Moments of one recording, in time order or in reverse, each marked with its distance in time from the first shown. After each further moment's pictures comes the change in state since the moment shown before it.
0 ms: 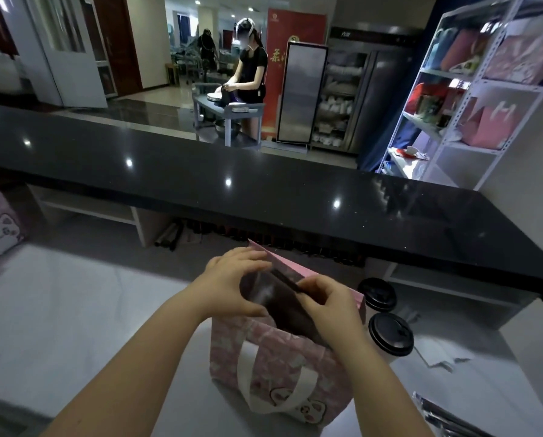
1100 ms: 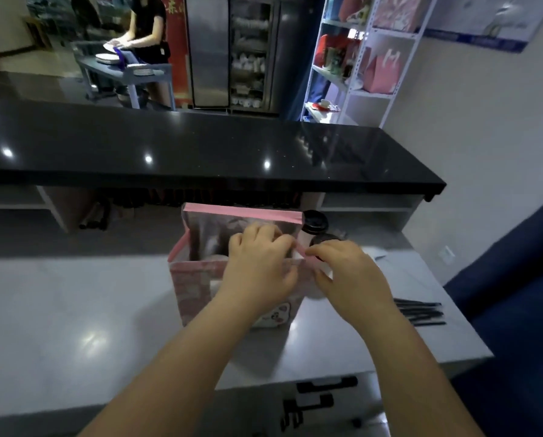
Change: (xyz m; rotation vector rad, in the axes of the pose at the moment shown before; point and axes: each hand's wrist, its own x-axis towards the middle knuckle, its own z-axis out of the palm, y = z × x) left_hand -0.057 0.133 0.051 0.088 0.251 0.232; right_hand -0.130 -0.027 -0.063 -0.817 0.192 -0.152
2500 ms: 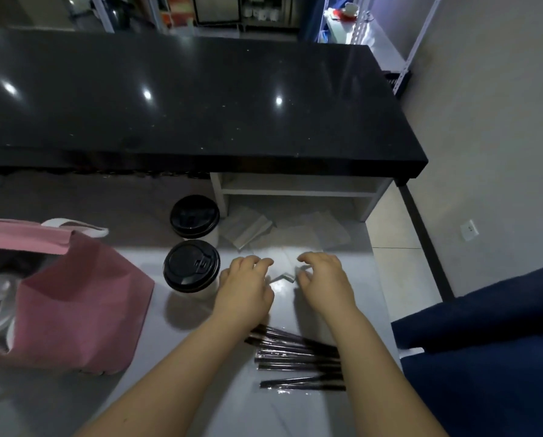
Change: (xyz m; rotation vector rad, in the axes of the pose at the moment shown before) left_hand 0.159 0.141 0.313 -0.022 -0.397 -0.383; right_hand 0.054 0.387 0.124 0.286 -0.361 0.370
